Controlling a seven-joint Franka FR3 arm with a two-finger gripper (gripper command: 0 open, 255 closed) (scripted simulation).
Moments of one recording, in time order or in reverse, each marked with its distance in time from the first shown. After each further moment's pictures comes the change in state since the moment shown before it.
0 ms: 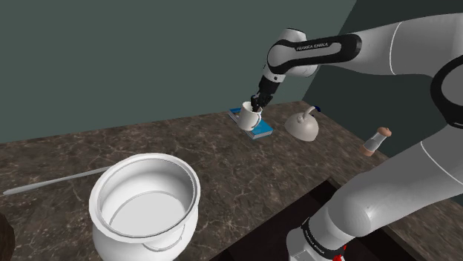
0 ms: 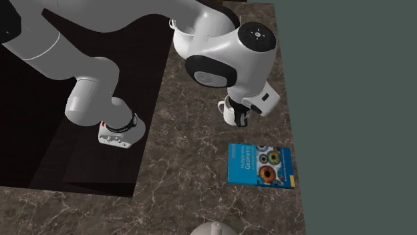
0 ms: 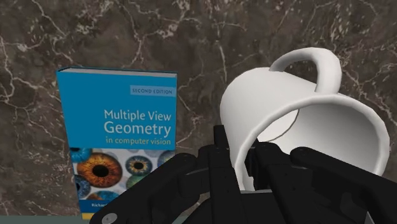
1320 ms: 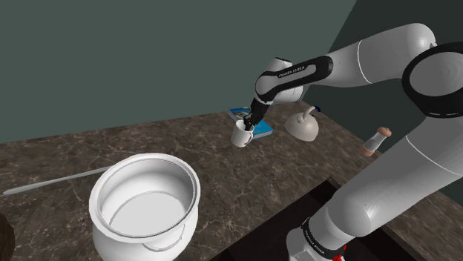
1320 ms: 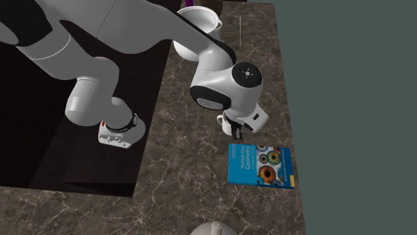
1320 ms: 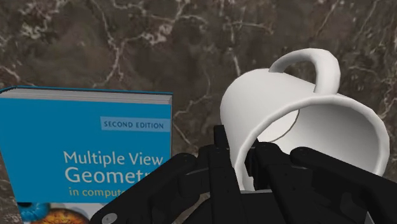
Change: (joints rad) arm 0.005 0.129 -0.002 -0.136 0.029 0.263 -0.031
